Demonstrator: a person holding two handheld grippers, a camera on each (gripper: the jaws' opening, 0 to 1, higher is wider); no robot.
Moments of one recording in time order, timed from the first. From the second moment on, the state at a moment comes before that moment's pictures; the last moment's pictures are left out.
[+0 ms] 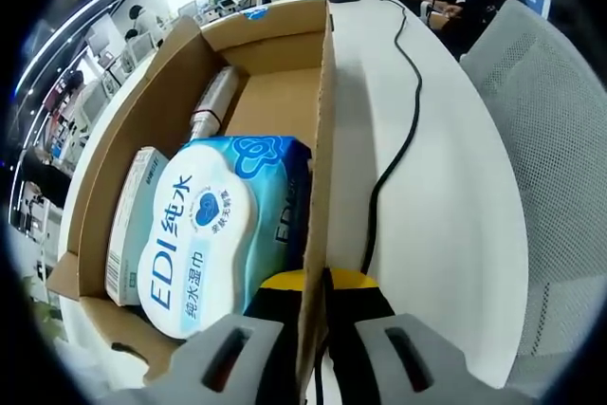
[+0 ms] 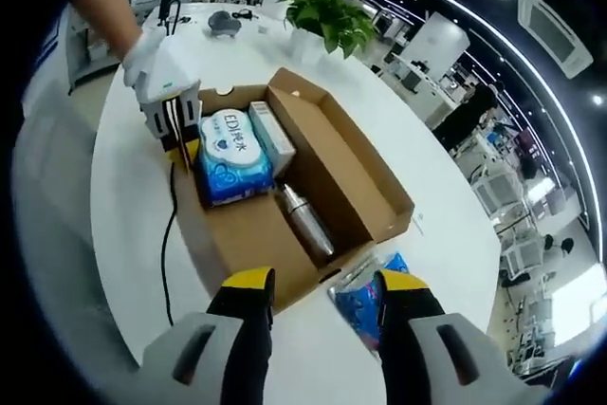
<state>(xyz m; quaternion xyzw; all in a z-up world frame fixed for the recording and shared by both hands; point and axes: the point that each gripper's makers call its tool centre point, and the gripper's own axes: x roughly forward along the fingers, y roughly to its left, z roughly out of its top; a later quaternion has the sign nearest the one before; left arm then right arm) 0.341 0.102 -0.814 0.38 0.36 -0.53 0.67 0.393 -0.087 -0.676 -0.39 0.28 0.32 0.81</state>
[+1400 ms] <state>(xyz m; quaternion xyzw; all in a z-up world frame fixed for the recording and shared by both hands) 0.341 0.101 -0.816 0.38 0.36 -0.53 0.67 0.426 -0.058 -0.714 -0.47 0.27 0.35 0.77</state>
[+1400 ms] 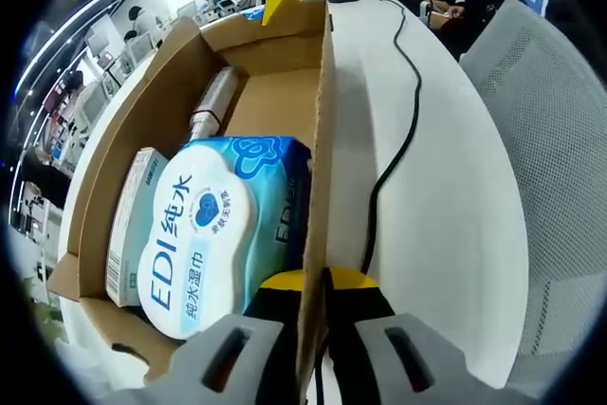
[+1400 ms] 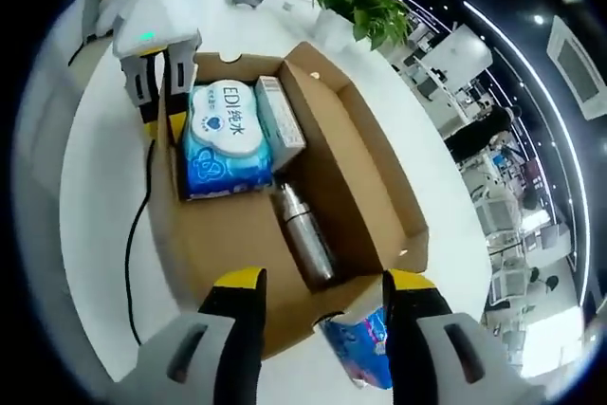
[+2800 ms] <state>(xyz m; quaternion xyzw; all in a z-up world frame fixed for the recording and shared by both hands) 0.342 0.100 -0.816 0.39 0.36 -0.53 0.67 0.459 -0.044 -0.762 -0.38 0.36 0.36 0.77</state>
